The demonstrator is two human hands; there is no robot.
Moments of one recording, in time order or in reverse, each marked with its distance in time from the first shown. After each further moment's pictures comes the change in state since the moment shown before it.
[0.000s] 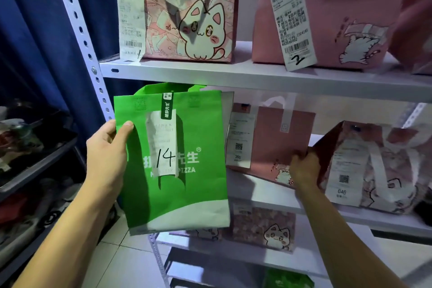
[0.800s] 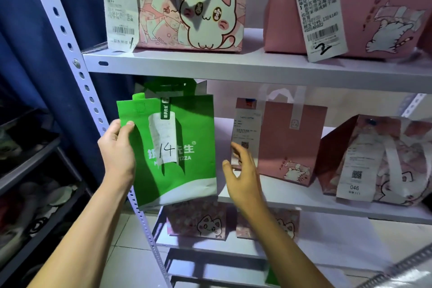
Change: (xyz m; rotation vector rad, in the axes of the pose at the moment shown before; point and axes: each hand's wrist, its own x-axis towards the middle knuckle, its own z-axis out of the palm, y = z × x) left_hand 0.057 -0.071 0.019 -0.129 0.046 -0.006; right_hand -0.143 -0.039 0.081 0.079 -0.446 -0.374
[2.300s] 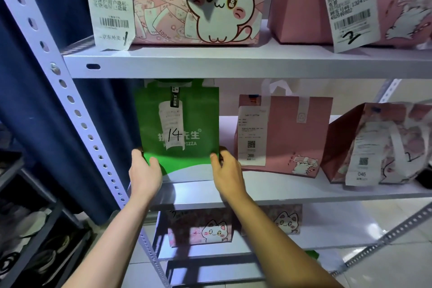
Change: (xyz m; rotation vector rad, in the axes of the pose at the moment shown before) left_hand 0.020 -0.096 0.002 0.606 -0.205 -0.335; right_hand 0.050 0.016 0.092 -0.143 0.097 0.222
